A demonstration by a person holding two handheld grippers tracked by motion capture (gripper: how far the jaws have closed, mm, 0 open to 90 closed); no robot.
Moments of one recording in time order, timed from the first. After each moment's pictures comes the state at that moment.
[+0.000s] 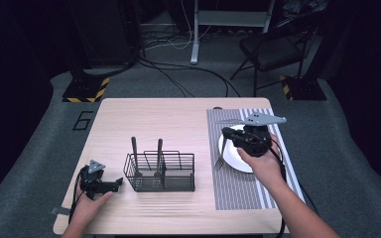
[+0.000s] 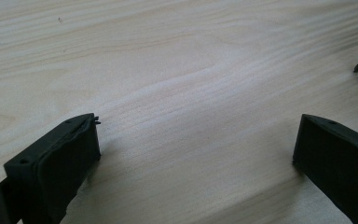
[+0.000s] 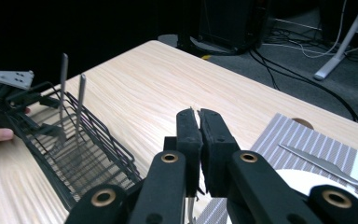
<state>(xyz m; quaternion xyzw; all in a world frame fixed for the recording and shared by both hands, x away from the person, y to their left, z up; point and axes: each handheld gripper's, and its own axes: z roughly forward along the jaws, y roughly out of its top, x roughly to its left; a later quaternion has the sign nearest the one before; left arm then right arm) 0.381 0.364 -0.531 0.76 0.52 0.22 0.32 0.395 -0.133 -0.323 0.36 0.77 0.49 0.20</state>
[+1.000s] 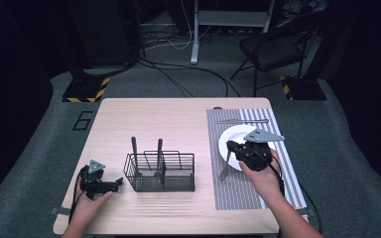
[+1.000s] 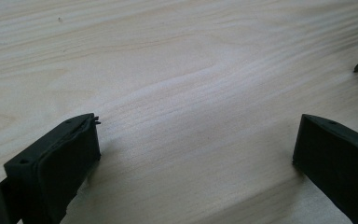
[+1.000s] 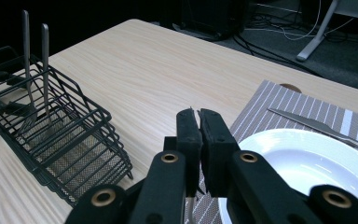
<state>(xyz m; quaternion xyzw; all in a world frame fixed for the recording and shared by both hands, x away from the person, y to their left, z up) 0.381 0.364 -0.531 0.76 0.52 0.22 0.32 0.383 -0.143 -0.370 0.39 0.76 0.47 0.21</state>
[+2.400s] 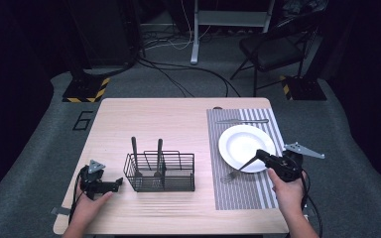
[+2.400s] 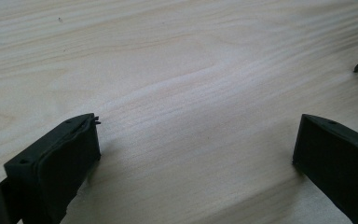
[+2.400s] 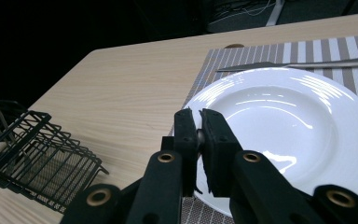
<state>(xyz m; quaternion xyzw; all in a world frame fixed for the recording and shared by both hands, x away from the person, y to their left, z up) 0.381 0.364 -0.531 0.76 0.52 0.22 0.32 0.368 -0.233 -0.416 0.53 0.65 0.52 0.16</state>
